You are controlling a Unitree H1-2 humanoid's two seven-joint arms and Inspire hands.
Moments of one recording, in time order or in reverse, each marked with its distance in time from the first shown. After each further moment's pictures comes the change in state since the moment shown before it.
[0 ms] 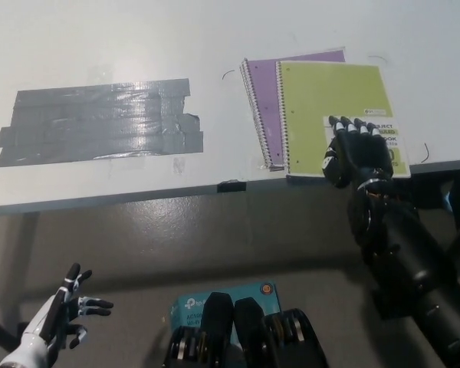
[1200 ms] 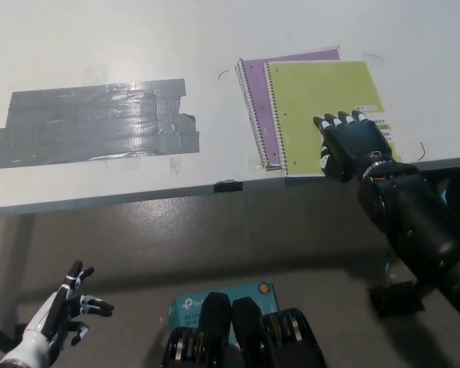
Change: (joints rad) left_arm -0.011 0.000 -0.004 0.000 0.002 -0.002 -0.001; right_arm -0.103 -0.112 0.191 0.046 0.004 -0.160 0.113
